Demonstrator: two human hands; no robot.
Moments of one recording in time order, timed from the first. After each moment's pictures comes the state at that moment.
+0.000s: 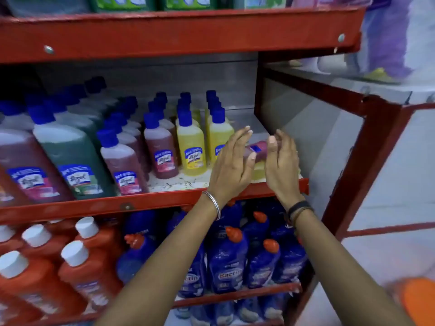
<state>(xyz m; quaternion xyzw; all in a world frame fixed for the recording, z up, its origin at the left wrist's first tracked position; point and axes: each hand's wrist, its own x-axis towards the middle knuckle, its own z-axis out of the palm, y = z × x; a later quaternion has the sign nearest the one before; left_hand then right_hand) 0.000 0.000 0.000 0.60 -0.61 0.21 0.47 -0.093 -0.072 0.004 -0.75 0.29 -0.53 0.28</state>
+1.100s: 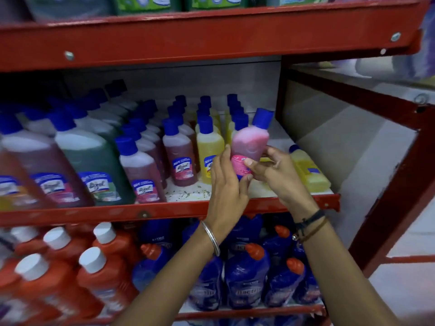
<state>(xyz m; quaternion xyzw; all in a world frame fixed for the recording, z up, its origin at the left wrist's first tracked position) 0.015 0.035 -0.006 0.72 -0.46 0.10 0.51 -0.050 -0.059 0.025 -0.68 0.16 -0.37 0.62</state>
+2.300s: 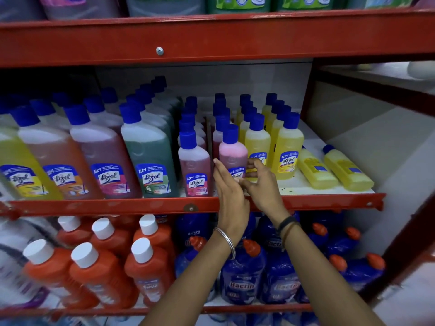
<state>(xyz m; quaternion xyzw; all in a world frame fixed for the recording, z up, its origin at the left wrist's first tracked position) 0.079 0.099 -0.038 0.77 -0.37 0.08 0.51 0.047 0.019 -0.024 -0.79 0.21 -0.39 0.42</state>
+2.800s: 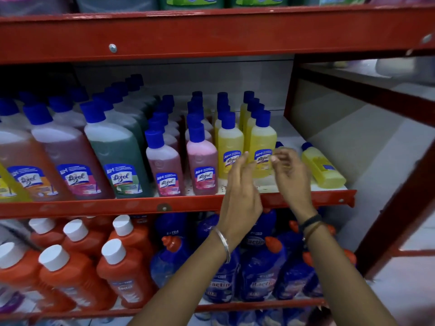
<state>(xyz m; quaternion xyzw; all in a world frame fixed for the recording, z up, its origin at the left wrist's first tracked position) 0.023 0.071 -0.023 0.69 -0.52 0.15 0.48 -0.032 -0.048 -0.009 -0.74 0.25 -0.50 0.36</state>
